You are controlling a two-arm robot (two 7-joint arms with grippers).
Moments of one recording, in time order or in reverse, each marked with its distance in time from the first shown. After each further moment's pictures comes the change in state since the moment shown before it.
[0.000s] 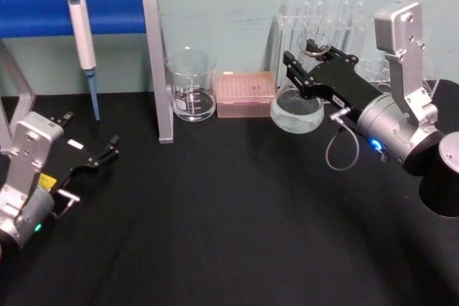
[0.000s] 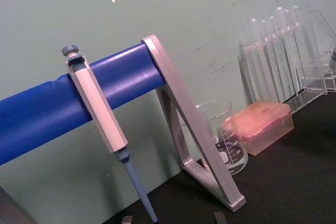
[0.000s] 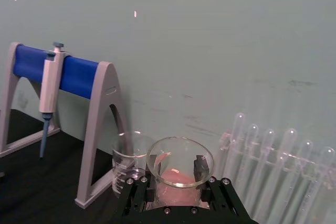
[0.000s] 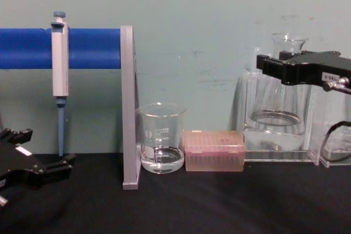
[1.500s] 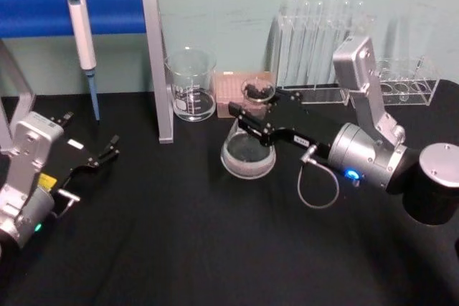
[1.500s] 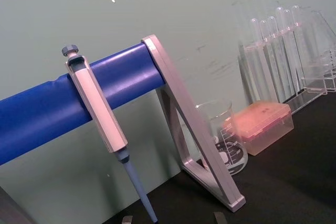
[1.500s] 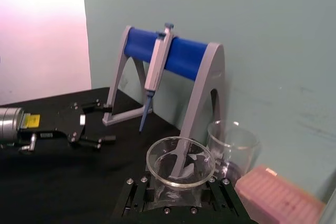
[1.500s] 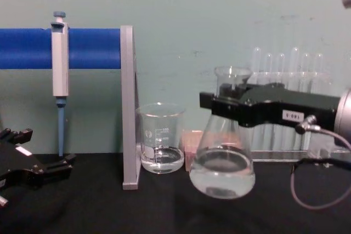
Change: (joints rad) left arm 0.000 0.000 0.000 0.000 0.000 0.000 0.000; right arm 0.044 0.028 -0.113 0.090 0.069 -0.072 0.313
